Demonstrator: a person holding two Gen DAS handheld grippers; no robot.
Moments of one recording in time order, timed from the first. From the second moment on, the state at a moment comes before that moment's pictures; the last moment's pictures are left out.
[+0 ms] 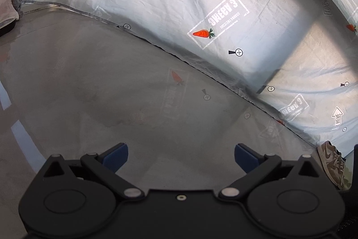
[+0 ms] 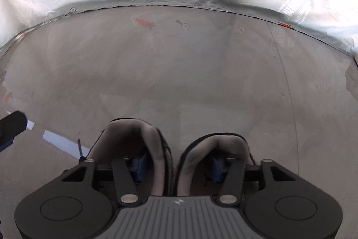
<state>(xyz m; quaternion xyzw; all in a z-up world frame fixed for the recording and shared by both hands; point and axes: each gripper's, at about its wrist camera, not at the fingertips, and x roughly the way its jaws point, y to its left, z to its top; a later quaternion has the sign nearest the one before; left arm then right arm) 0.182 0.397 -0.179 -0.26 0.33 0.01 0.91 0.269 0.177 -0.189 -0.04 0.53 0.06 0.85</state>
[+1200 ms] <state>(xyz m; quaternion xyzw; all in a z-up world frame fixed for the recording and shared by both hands) 0.088 0.309 -0.120 -0.19 0.30 -0.07 0.93 0.145 0.037 -0.009 -0.05 0.05 -0.04 1.00</state>
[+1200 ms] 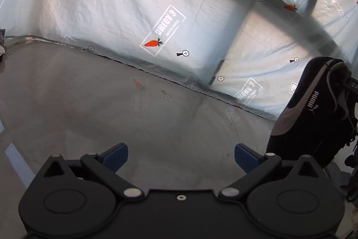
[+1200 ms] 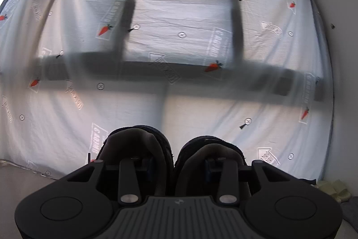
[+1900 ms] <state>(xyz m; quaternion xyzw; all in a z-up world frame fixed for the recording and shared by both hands) 0.126 0.046 -0.099 -0.16 0.29 -0.18 0.93 0.047 -0.260 -0.028 -0.09 0.15 -0.26 0.95</state>
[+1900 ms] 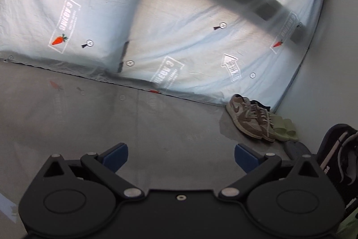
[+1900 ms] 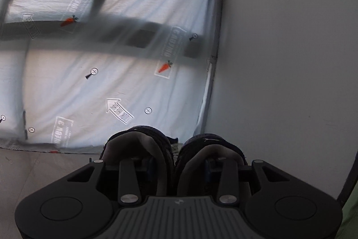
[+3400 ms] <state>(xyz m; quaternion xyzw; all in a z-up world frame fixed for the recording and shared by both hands) 0.199 -0.119 -0.112 -0.16 0.32 -0.09 0.93 0.237 -0.456 -0.136 0.01 0.40 -0.06 0.92</state>
